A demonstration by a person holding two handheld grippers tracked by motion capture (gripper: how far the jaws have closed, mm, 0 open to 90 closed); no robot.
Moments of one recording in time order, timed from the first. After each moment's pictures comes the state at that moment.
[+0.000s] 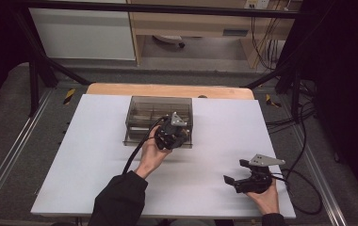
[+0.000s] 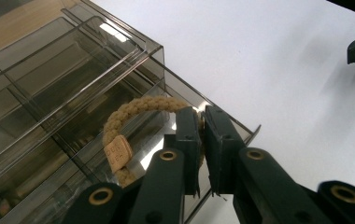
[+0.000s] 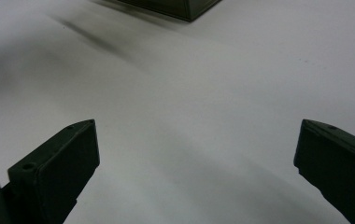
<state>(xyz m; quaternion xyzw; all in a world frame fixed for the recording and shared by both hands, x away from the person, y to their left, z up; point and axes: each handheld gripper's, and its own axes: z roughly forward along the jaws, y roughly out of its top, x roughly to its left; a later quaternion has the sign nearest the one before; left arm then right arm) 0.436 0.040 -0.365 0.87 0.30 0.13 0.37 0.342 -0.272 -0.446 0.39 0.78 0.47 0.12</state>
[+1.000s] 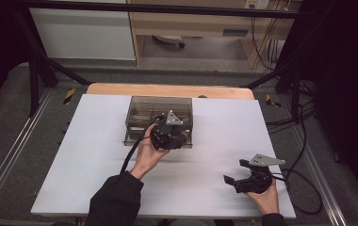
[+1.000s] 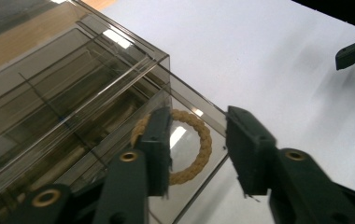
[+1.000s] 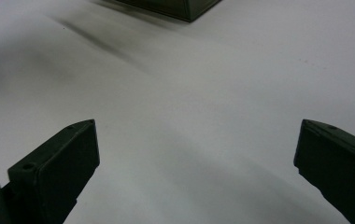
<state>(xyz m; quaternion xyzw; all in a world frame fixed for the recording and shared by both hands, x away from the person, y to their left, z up) 0.428 0.055 -0.351 0.86 0.30 0.14 0.39 0.342 -0.272 -0.446 0.39 0.78 0.47 0.12</state>
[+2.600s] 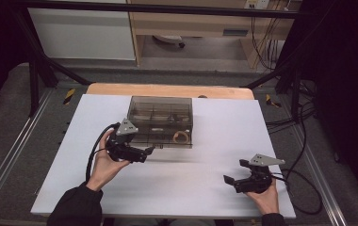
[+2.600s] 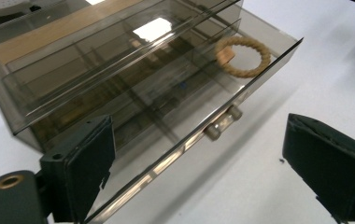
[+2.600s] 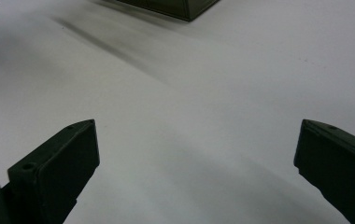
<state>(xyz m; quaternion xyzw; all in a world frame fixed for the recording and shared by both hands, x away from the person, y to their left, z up) 0.389 0.169 -0.349 0.83 0.34 0.18 0.40 0.342 -0.272 -0.446 0.40 0.78 0.47 0.12</state>
